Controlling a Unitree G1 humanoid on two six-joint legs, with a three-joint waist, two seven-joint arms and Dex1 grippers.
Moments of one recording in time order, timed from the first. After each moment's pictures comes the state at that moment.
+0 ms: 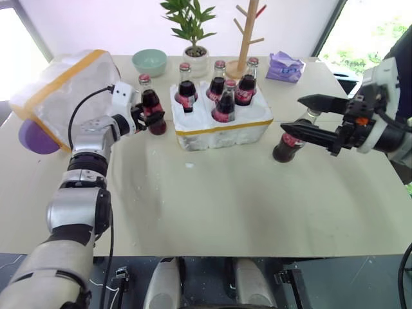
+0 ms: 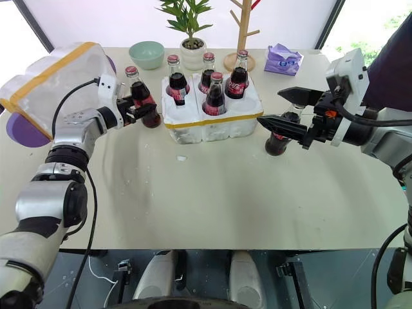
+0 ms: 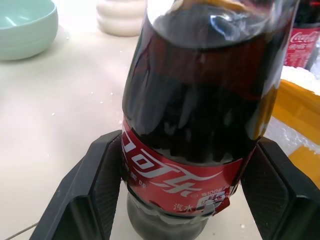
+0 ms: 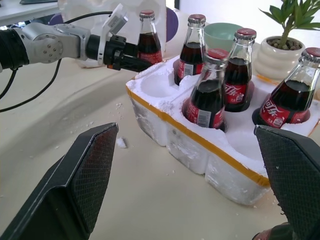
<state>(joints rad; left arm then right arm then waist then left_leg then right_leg) -1.07 0.50 0.09 1.09 -0.15 0.09 -0.80 -0.49 -1.01 -0.32 -0.35 0.95 0.89 0.75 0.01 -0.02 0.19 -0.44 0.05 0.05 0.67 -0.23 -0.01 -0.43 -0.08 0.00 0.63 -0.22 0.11</state>
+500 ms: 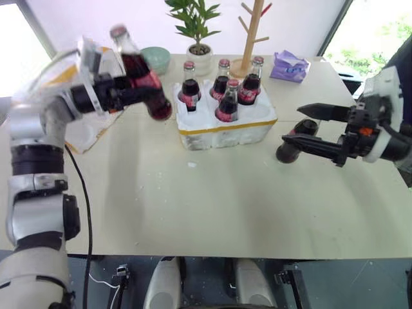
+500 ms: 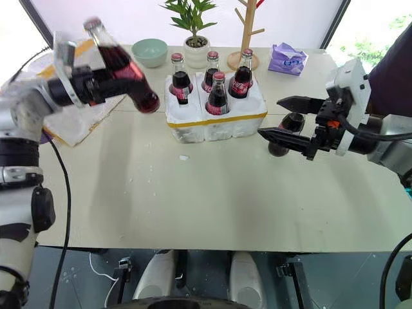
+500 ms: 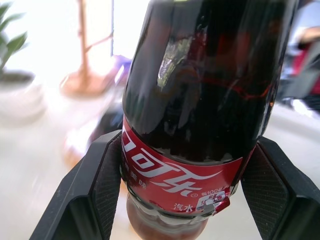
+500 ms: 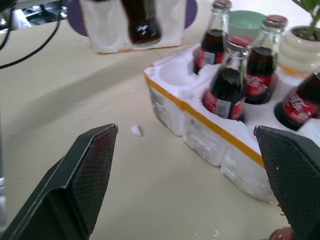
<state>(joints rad) -1.06 0.68 0.14 0.45 -0.48 0.63 -1.22 -0.43 -1.05 -0.38 -0.43 0.97 0.91 0.82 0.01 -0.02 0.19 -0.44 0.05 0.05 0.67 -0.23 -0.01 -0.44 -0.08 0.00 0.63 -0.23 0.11</state>
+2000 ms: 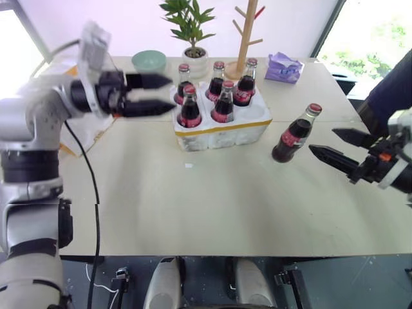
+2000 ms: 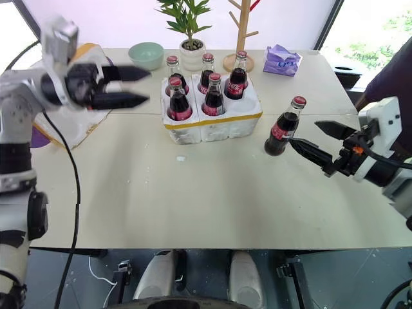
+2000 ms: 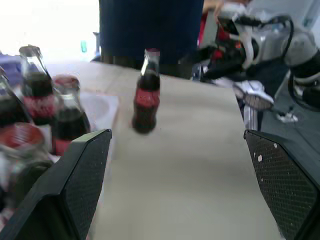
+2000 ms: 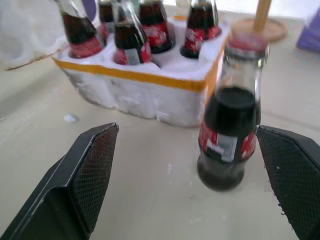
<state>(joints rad) -0.89 0.74 0.05 0.06 -0.60 0.82 -1.37 -0.06 -0.80 -0.61 -0.47 0.91 0.90 0.55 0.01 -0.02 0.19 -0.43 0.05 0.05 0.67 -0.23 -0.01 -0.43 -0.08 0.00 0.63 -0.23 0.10</state>
